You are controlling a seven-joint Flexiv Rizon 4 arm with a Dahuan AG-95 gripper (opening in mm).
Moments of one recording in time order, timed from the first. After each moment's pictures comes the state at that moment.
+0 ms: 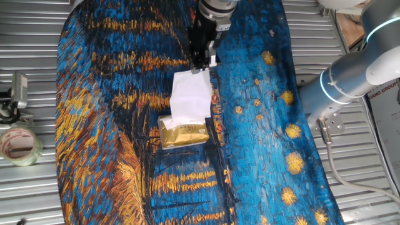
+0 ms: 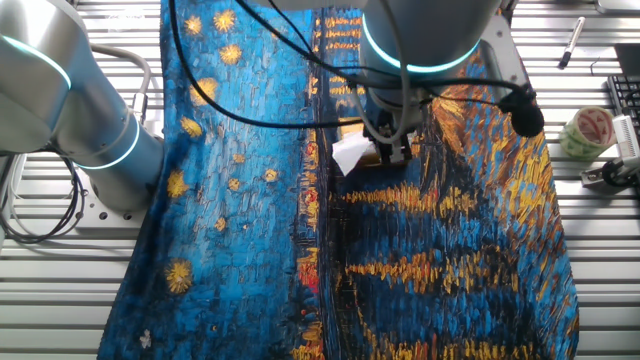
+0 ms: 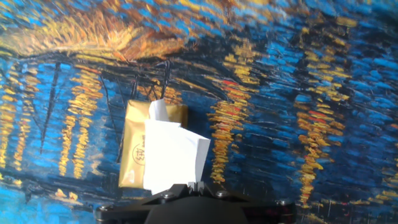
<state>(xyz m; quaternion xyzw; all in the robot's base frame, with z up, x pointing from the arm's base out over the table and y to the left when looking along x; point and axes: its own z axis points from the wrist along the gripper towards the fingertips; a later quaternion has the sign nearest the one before) 0.452 -0.039 0.199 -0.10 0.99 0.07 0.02</state>
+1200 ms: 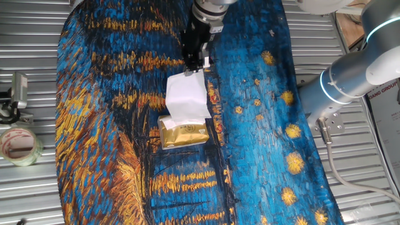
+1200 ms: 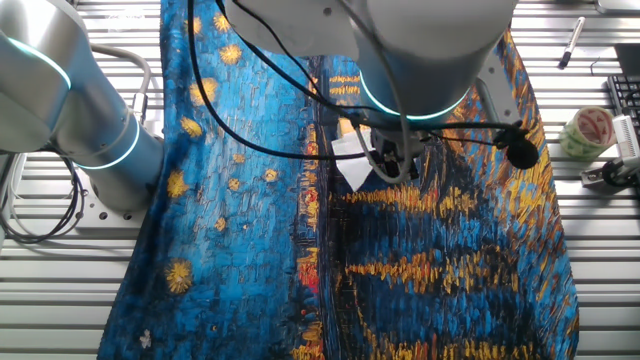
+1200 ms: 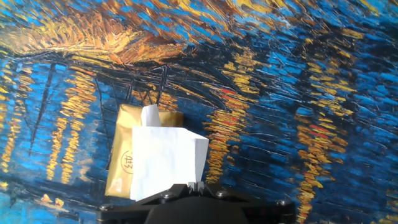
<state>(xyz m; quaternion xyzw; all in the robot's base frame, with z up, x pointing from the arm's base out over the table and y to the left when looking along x) 0.462 -0.048 0.172 -0.12 0.99 0.08 0.04</state>
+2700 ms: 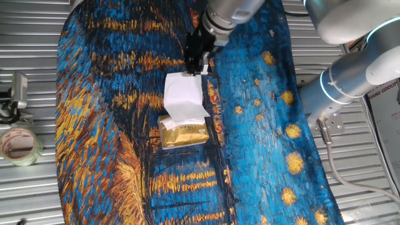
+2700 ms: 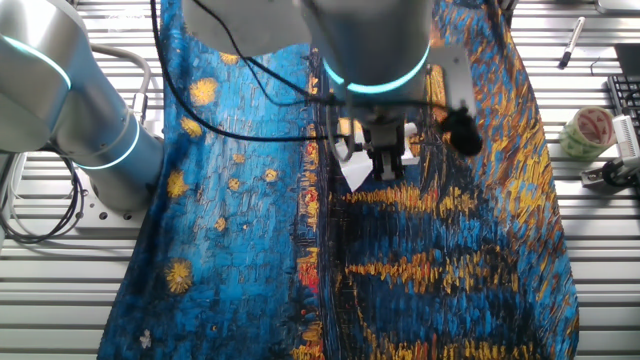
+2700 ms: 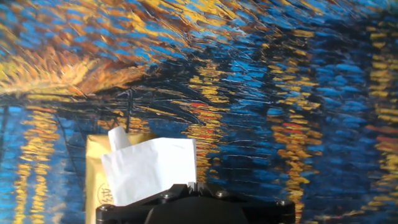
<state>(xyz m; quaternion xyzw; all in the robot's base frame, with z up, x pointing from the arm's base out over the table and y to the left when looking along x) 0.462 -0.049 0.165 -0.02 0.99 0.04 0.09</state>
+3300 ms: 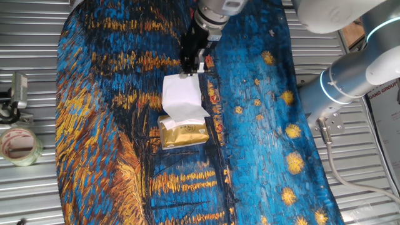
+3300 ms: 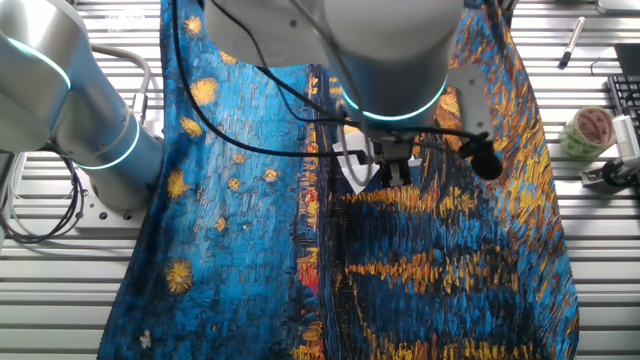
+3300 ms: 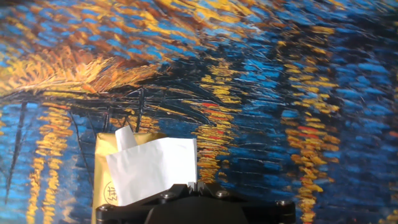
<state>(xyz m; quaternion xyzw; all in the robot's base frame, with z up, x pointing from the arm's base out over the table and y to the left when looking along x) 0.469 -0.050 0.157 -0.05 0.99 0.06 0.07</state>
